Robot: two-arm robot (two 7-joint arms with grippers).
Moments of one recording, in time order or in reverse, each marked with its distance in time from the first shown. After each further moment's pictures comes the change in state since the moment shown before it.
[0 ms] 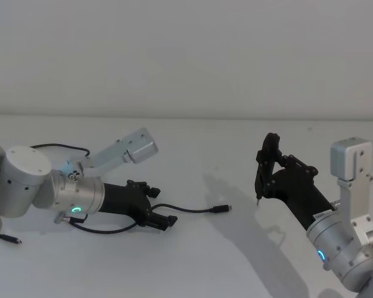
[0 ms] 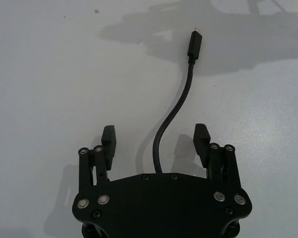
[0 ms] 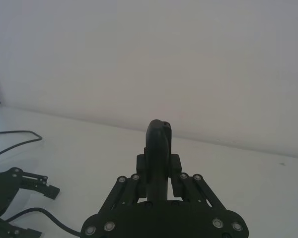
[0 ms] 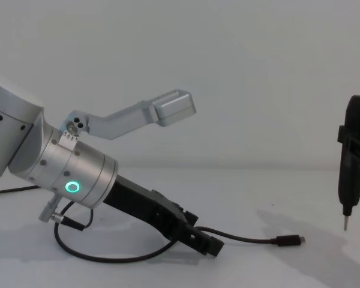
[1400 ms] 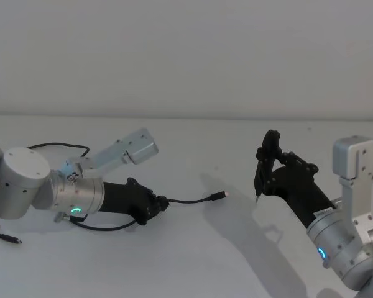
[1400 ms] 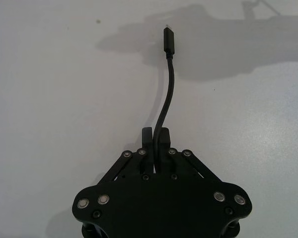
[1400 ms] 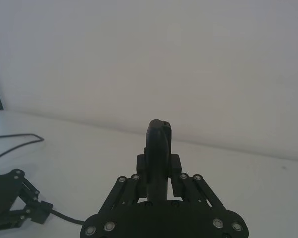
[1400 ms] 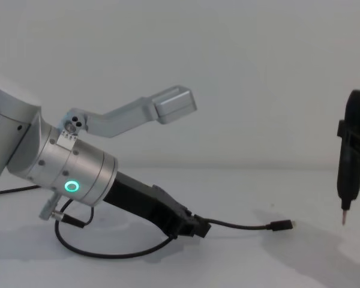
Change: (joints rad) left arm 0.009 0.014 0.004 -0.026 0.002 -0.031 0.021; right arm 0.000 -0.003 0.003 -0.005 0.001 -0.005 0.004
